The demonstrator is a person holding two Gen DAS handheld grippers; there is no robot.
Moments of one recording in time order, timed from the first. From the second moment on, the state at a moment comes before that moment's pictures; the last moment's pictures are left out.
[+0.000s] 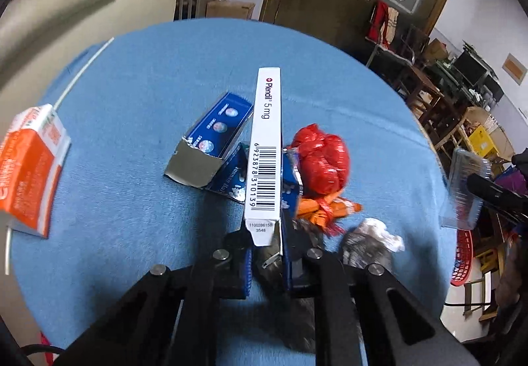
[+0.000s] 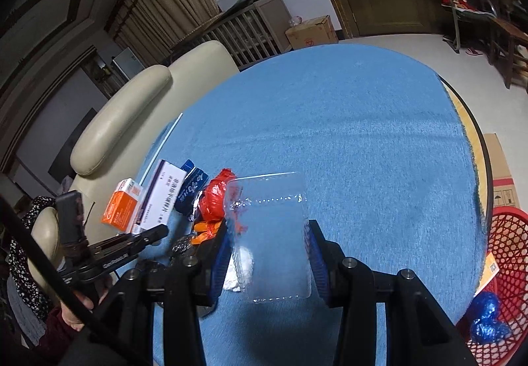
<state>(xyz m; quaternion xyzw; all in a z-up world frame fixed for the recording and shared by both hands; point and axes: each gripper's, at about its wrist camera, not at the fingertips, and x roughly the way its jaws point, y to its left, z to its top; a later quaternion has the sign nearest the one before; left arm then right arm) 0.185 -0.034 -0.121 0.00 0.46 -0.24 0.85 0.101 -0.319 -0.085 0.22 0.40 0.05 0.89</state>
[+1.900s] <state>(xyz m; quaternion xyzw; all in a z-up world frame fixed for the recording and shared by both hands) 0.032 -0.313 -0.074 0.21 0.38 -0.45 0.78 -0.096 -0.495 -0.075 0.34 0.29 -0.15 0.88</state>
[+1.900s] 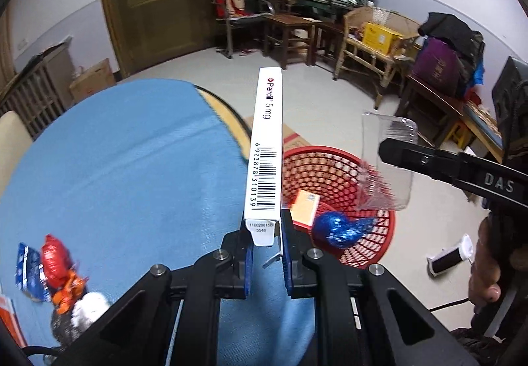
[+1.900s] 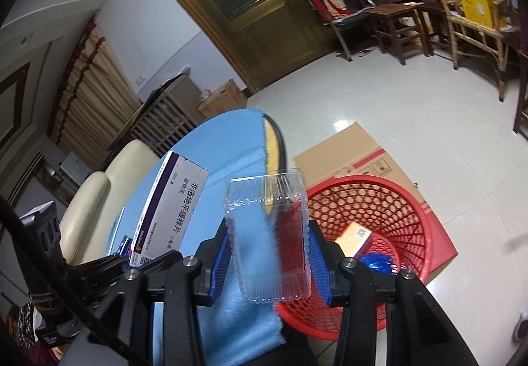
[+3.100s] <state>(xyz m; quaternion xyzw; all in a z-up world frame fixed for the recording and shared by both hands) 0.071 -0.052 -0.079 0.09 0.42 -0.24 0.87 0.019 -0.396 -0.066 0.31 0.37 -0.01 0.88</state>
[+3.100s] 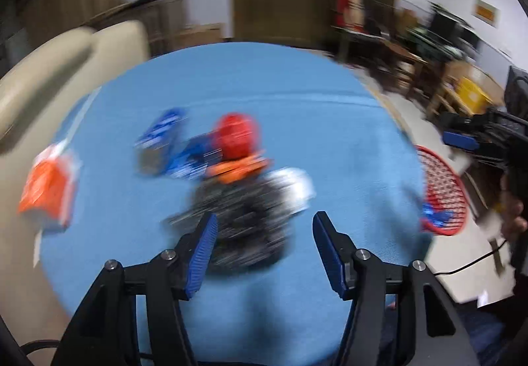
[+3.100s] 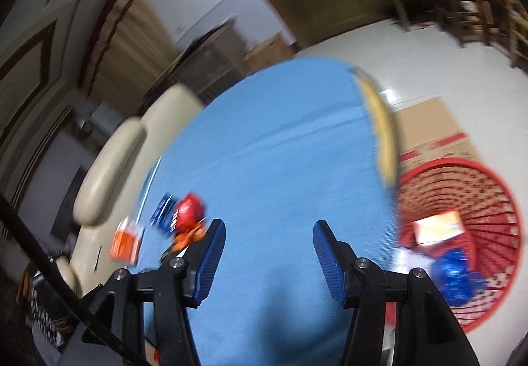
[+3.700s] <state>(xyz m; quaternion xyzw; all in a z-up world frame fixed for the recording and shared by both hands) 0.074 0.040 -0.102 -0.01 0.45 -0.23 0.86 0.143 -0.253 -0.147 0.22 0.53 0.07 0.82</state>
